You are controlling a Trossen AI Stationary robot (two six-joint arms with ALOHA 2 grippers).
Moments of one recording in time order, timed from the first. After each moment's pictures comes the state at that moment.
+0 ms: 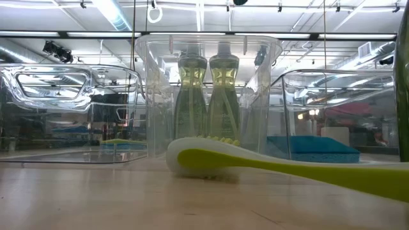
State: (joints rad) left arm 0.05 0.47 1.19 -0.41 -0.15 -0.06; right arm -0.12 1.34 1.49 -0.18 -0.17 0.17
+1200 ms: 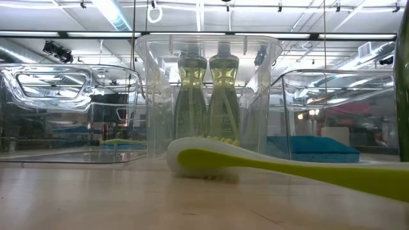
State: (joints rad) left arm 0.05 1.14 1.19 0.03 -0.12 -0.15; right arm -0.12 1.35 1.49 -0.08 -0.18 0.12
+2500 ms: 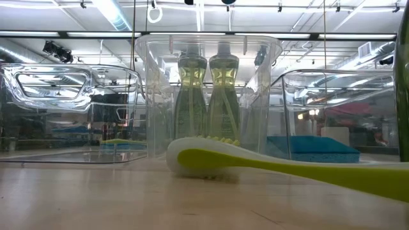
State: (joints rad) left arm 0.05 1.42 1.19 0.40 -0.07 -0.26; right arm -0.12 1.35 1.49 -0.10 -0.20 0.09
